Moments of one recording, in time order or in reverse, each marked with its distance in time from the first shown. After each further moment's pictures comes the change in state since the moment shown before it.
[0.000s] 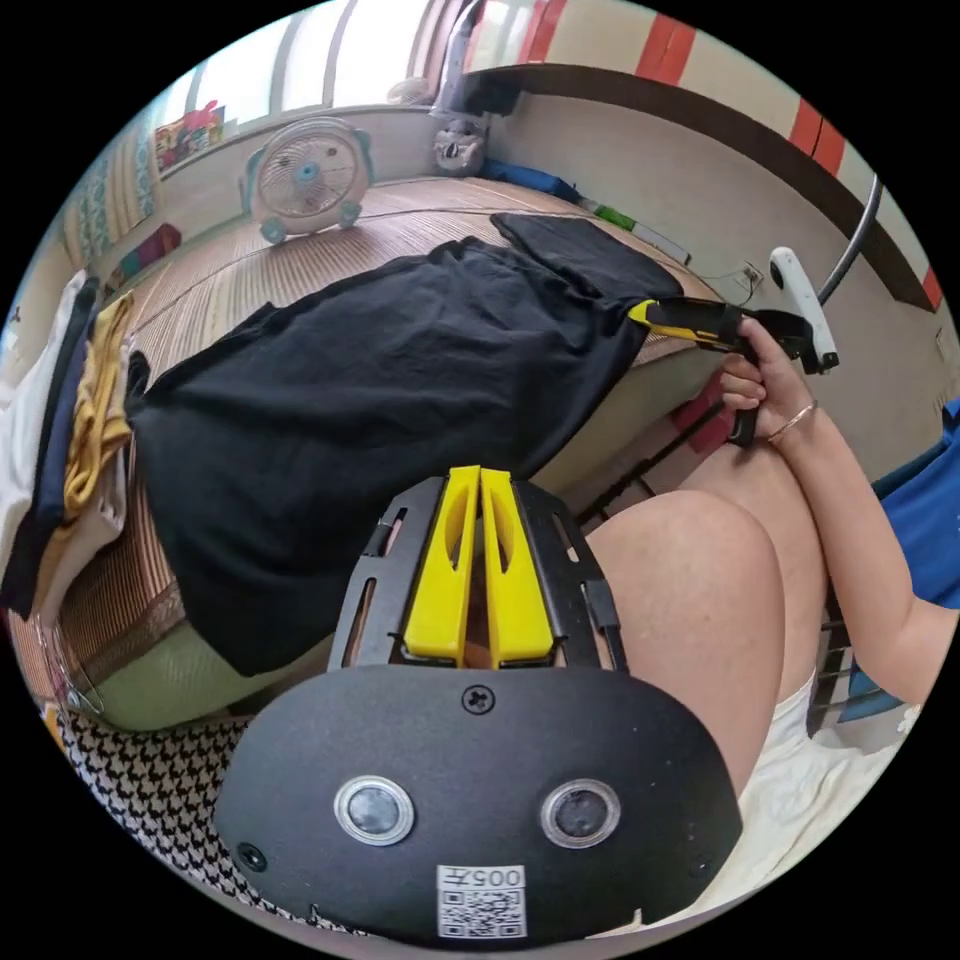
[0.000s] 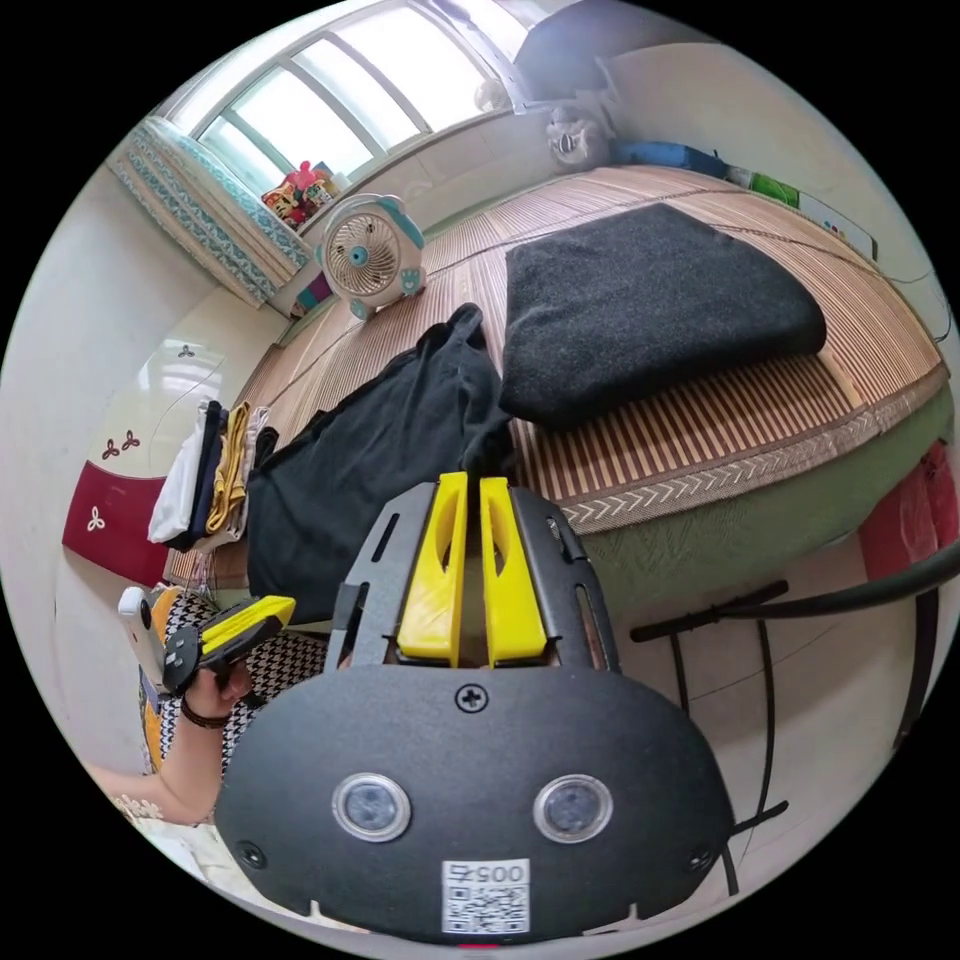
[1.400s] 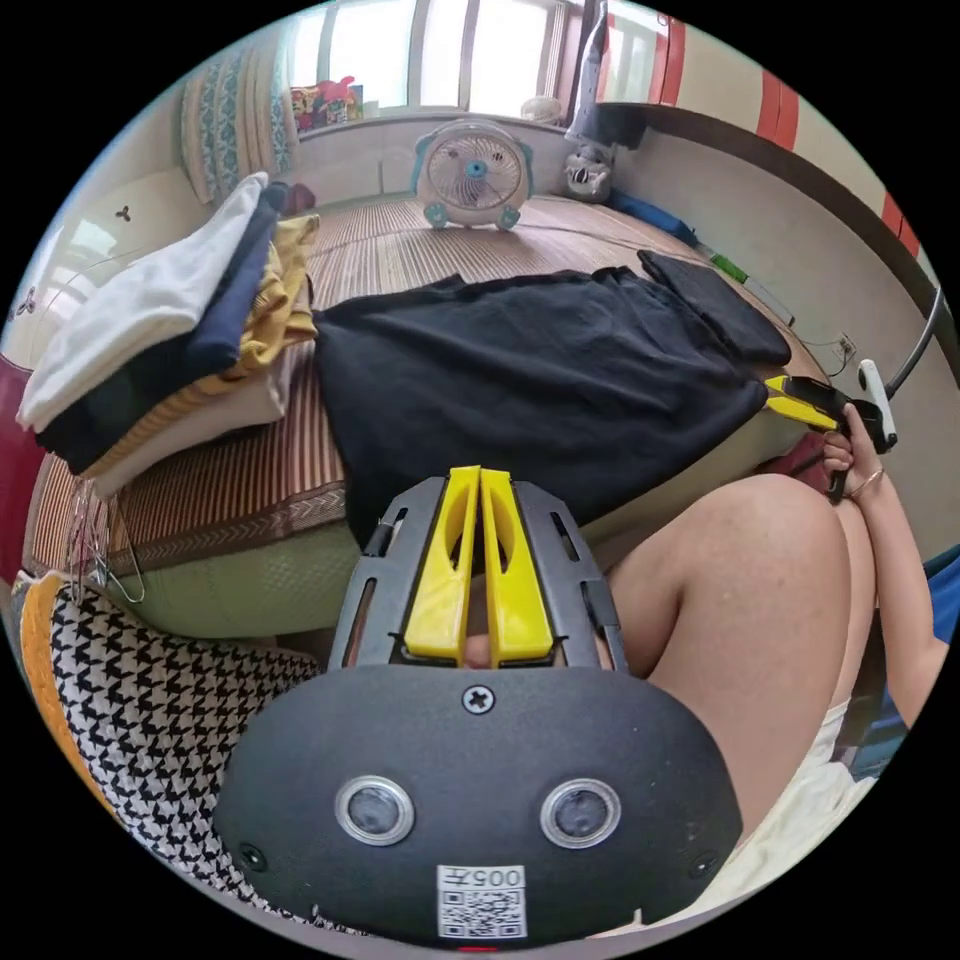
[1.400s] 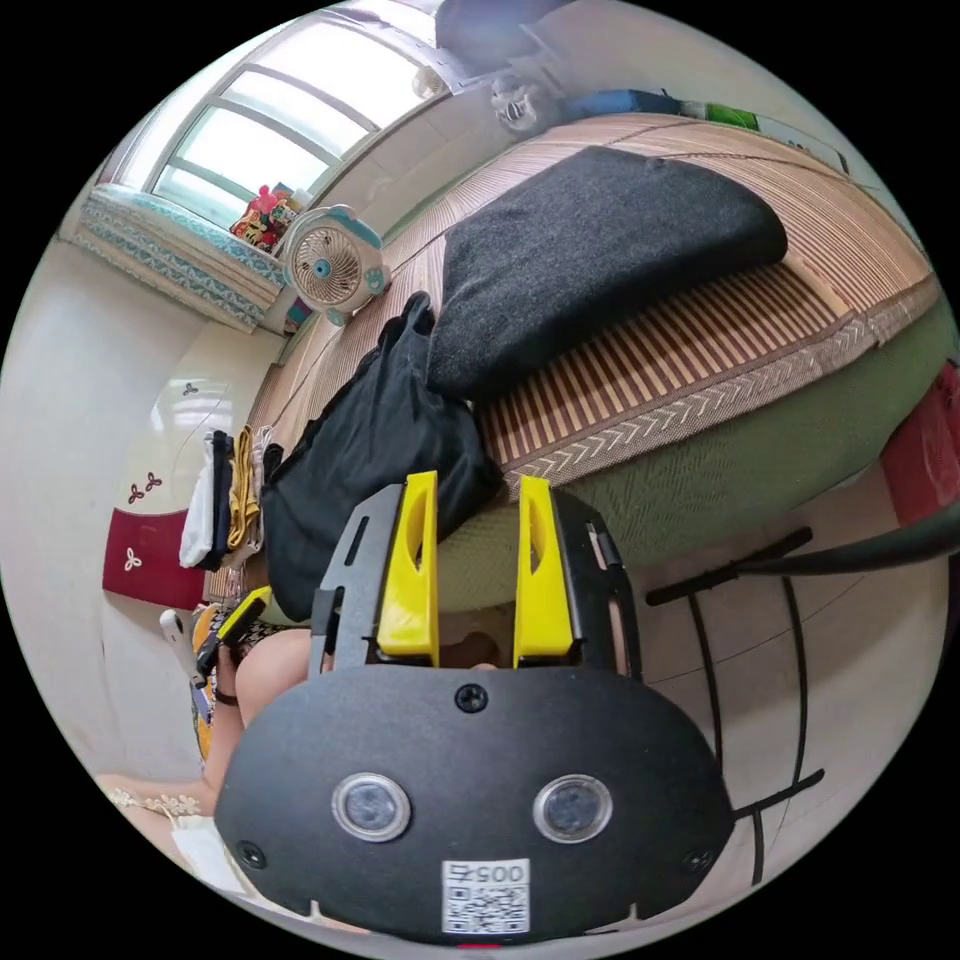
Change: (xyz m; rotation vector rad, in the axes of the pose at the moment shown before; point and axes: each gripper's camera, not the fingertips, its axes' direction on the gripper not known) left arm -0.107 0.076 -0.056 0.007 -0.191 -0.246; right arm 0.079 -0.016 -0.007 -0.102 -0.115 0.183
